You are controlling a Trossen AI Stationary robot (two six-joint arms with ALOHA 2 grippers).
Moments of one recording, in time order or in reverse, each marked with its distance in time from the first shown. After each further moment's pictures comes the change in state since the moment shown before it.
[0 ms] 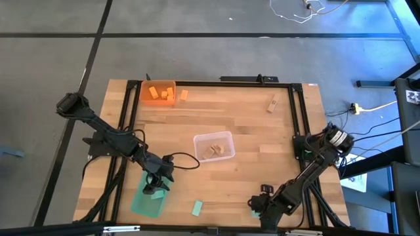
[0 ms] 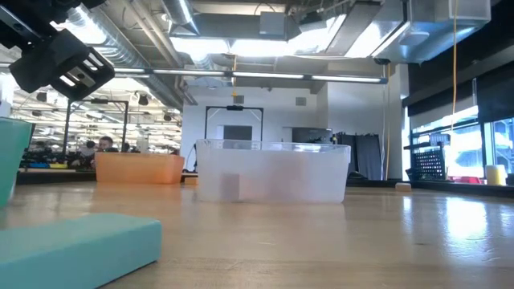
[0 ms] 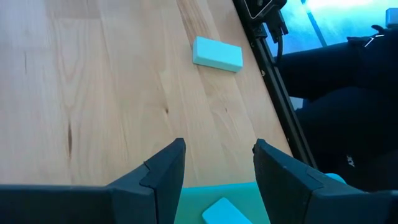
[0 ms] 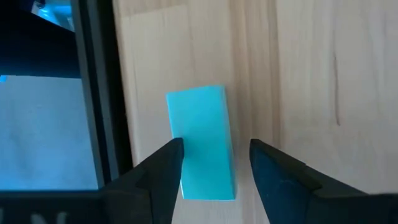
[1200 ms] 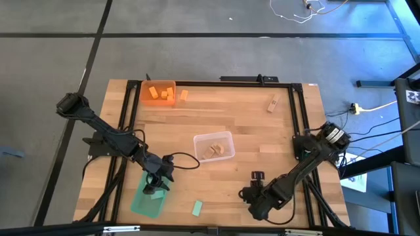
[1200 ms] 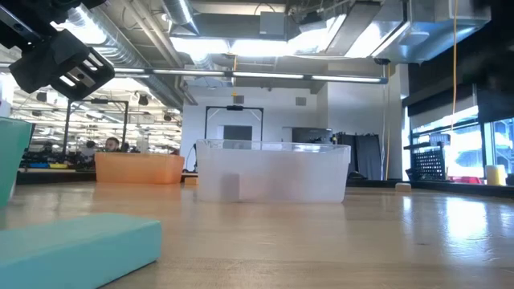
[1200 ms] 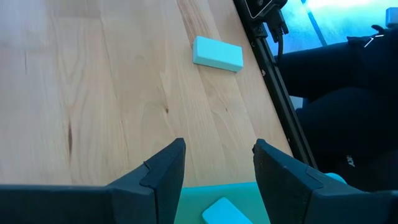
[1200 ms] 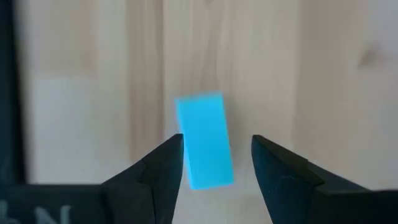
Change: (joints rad) left arm 0.000 0.000 0.000 -0.001 0.000 0.000; right arm -0.115 -0.021 0.150 -0.276 0.174 -0.263
